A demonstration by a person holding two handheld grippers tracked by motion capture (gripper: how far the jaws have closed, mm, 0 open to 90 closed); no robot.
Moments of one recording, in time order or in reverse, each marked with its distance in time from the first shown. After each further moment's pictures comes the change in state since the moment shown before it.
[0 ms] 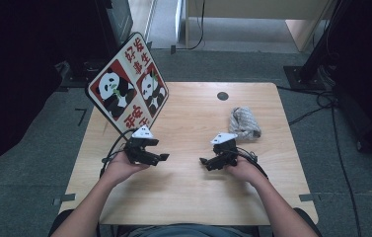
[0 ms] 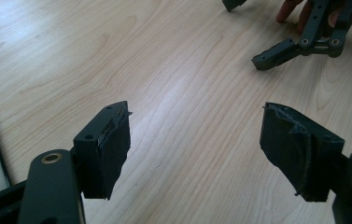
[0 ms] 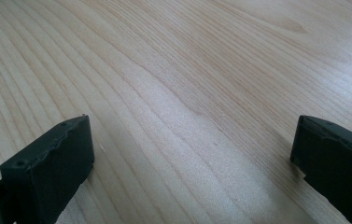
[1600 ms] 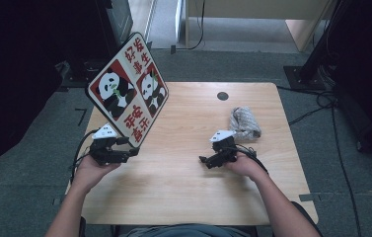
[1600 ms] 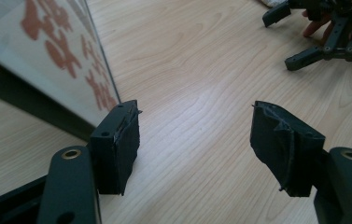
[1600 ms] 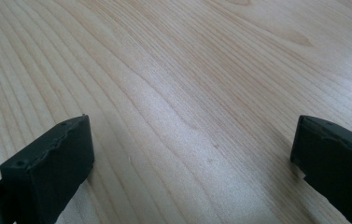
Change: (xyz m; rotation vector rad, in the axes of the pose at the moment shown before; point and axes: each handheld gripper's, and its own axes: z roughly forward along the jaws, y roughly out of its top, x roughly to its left) left arm 0.027 -0.037 -0.079 -0.100 0.142 -0.108; right arm -0.007 0.006 0.006 0.002 0.038 -0.032
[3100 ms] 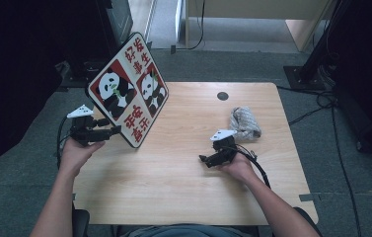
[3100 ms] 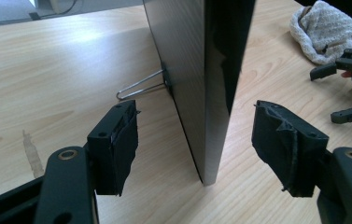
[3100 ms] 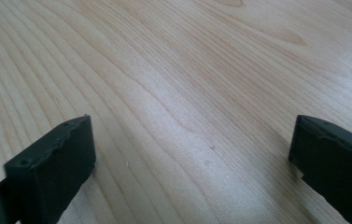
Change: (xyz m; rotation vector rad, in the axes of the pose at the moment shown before) left arm 0.067 0.021 -0.023 -0.105 0.069 -0.130; right arm -0.002 0.001 -0.001 -0.008 -0.005 0.034
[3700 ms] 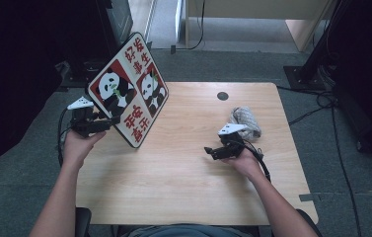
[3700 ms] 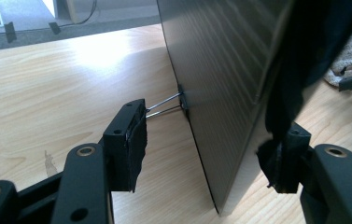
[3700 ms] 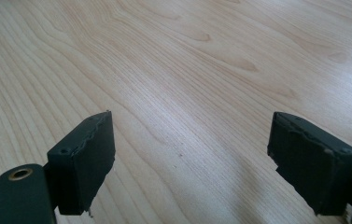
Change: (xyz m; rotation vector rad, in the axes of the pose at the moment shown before) left arm 0.006 0.019 0.005 -0.029 0.054 -0.010; right arm -0.015 0.010 -0.026 -0.064 0.000 0.037
